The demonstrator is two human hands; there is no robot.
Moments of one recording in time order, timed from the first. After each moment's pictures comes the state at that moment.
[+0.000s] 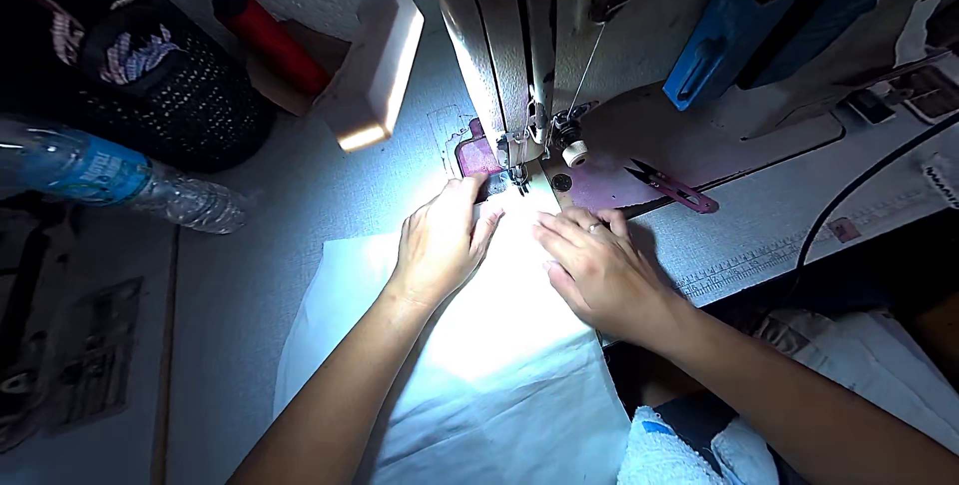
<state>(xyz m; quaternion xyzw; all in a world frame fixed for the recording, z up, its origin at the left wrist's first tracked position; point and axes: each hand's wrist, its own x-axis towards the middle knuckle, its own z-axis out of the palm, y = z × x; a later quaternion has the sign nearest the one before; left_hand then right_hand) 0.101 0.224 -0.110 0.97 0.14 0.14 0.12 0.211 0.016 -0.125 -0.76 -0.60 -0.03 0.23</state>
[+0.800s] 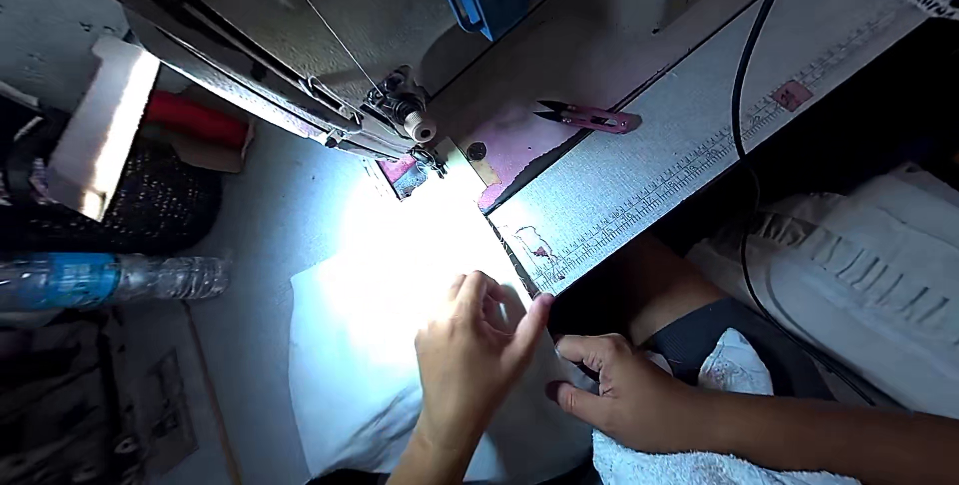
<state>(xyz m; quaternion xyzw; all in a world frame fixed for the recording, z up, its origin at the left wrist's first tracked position) 0.047 0.080 -0.092 0.96 0.22 0.10 0.14 0.106 -0.100 -0.145 -0.60 -0.35 0.38 0.61</state>
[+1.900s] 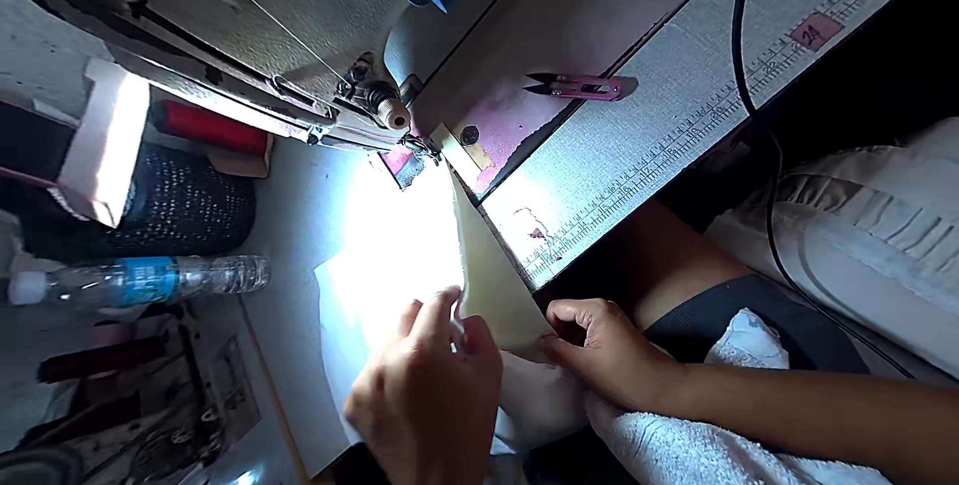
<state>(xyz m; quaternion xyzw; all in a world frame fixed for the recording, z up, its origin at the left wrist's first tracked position) 0.040 0.042 -0.034 0.95 0.27 0.09 -0.12 0.105 -0.083 -0.153 -0.60 -0.23 0.42 0.65</state>
